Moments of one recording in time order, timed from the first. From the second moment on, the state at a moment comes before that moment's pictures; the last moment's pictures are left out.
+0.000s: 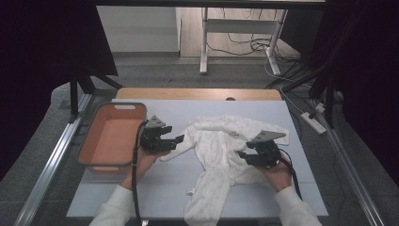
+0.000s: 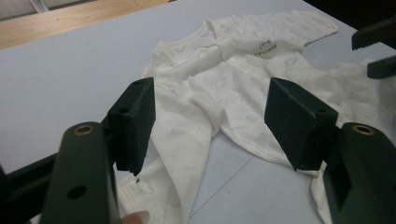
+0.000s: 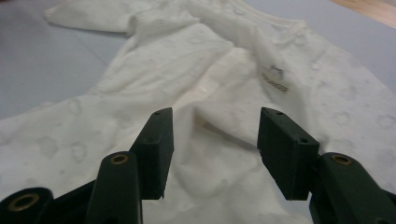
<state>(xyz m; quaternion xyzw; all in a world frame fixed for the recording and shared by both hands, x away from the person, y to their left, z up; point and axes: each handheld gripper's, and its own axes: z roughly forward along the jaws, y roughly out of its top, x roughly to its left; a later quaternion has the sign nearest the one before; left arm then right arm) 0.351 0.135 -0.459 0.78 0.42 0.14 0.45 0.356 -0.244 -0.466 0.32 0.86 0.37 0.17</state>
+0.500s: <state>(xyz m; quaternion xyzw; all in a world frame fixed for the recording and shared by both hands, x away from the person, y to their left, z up) 0.351 0.136 -0.459 0.78 0.42 0.14 0.45 0.327 -0.217 -0.473 0.28 0.87 0.38 0.13</state>
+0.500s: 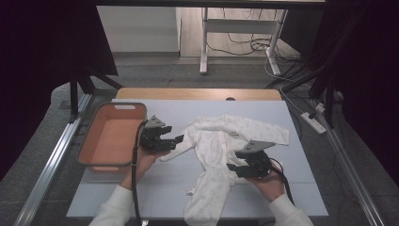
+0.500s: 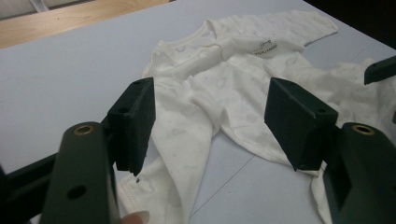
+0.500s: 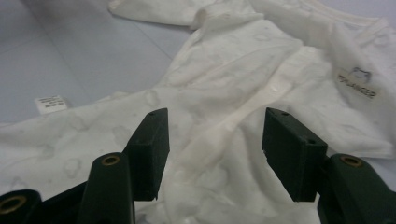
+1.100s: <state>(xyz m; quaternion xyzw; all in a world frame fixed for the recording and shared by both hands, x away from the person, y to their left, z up) 0.349 0.134 -0.459 0.78 0.42 0.14 0.45 0.292 -0.156 -0.497 0.21 0.91 0.35 0.07</state>
